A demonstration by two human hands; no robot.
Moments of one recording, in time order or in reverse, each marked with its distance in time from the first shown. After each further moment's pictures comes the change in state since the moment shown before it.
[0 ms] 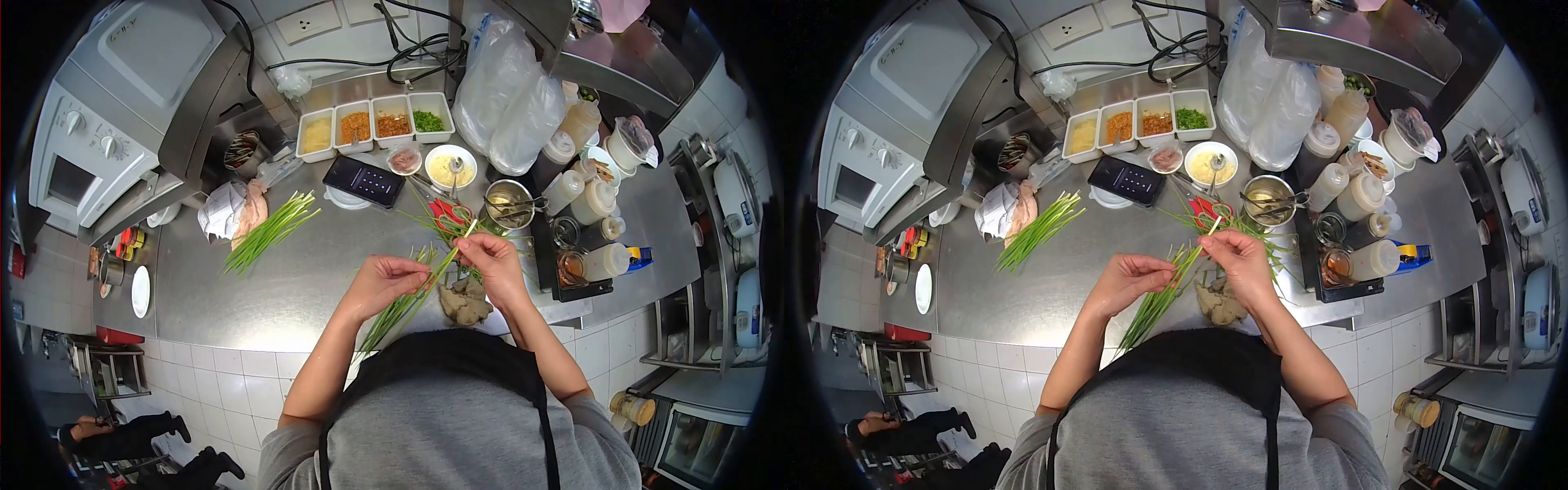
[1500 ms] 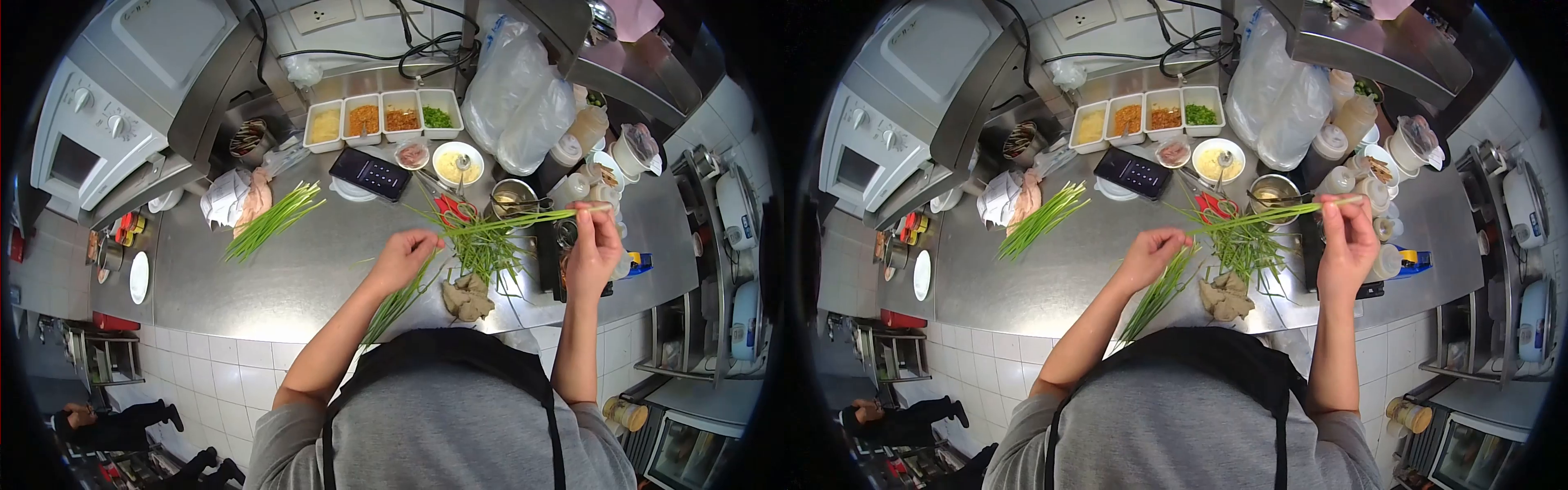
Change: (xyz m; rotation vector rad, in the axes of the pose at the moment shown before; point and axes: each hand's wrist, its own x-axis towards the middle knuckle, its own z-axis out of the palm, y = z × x) left_hand 0.044 -0.023 0.003 0.218 0.072 0.128; right_hand -0.016 -0.085 -0.053 -0.112 0.398 -0.806
